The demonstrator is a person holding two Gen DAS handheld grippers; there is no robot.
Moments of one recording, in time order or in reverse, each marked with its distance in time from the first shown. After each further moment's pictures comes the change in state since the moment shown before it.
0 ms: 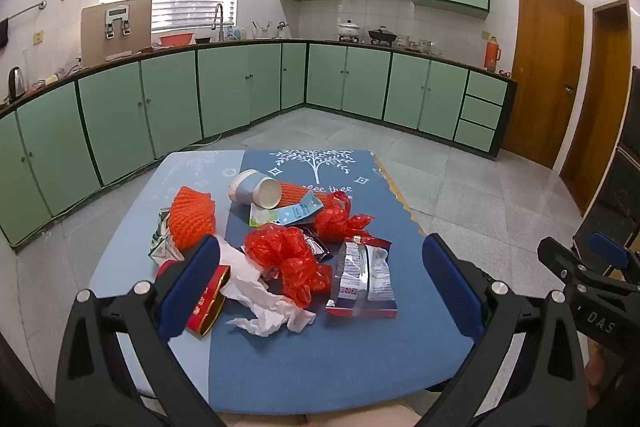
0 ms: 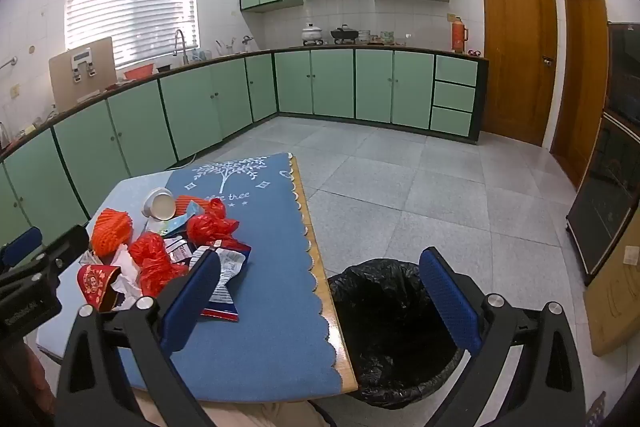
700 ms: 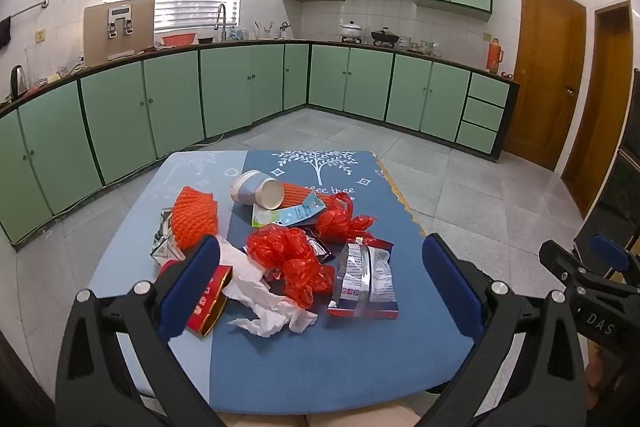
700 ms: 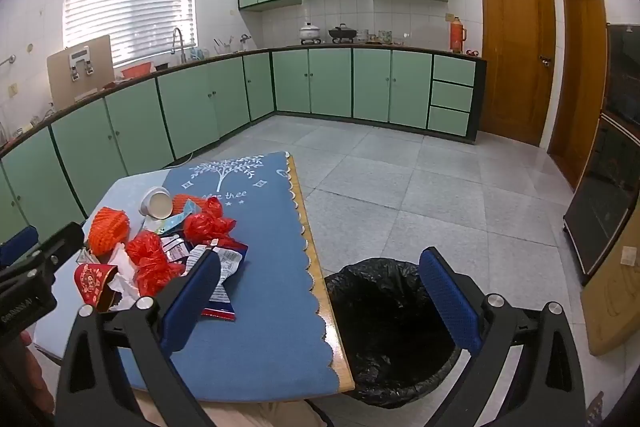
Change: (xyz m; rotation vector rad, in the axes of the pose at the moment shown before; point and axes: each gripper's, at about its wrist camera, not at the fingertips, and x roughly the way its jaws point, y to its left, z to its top) left arm -0.002 0.003 0.000 -0.011 -0.003 -0.003; right arm 0.000 -0.001 0.000 -0.001 0.003 -0.002
